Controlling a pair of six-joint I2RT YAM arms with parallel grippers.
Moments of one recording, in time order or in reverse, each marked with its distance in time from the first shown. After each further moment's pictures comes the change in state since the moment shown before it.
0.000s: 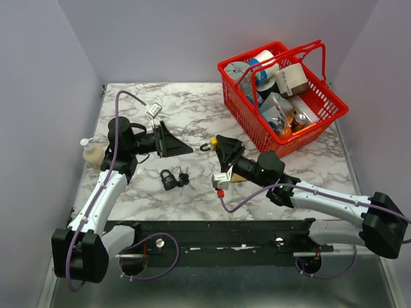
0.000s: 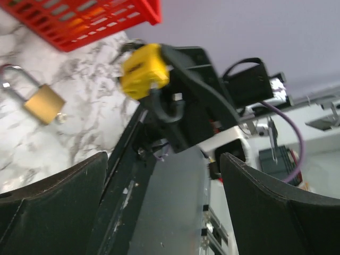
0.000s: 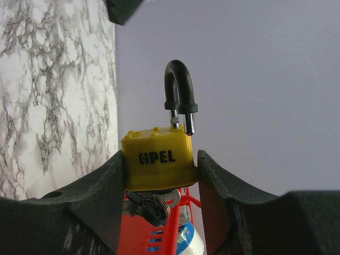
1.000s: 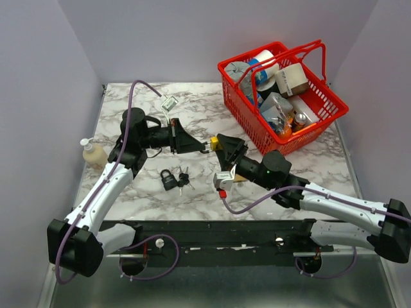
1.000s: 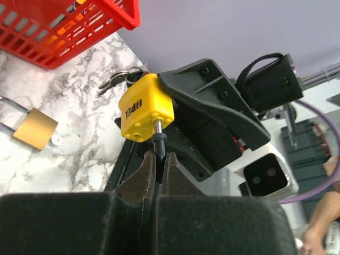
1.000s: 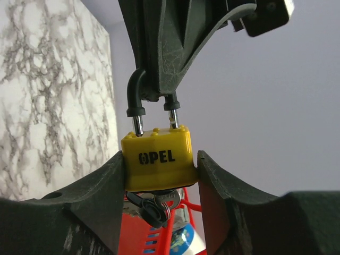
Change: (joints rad) left arm -0.219 0.065 0.127 -0.010 -0.124 0.101; right arm 0.074 -0.070 0.055 -0.093 0.064 0.066
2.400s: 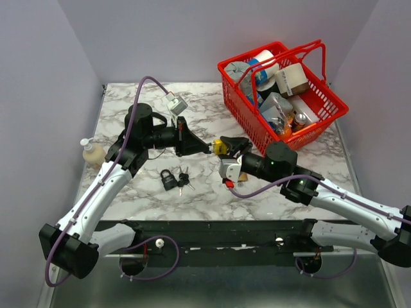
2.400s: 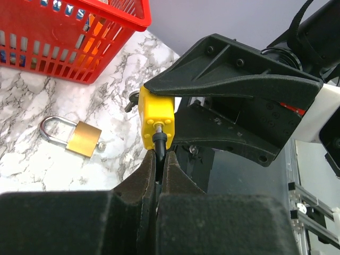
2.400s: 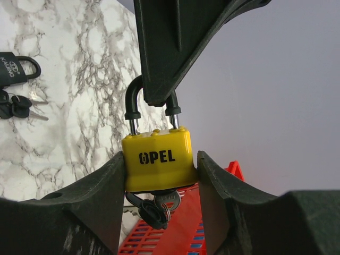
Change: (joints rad) left arm -0.120 -0.022 0.177 -0.351 -0.148 0.437; right arm -0.010 -0.063 0.194 -0.412 -0.061 0.309
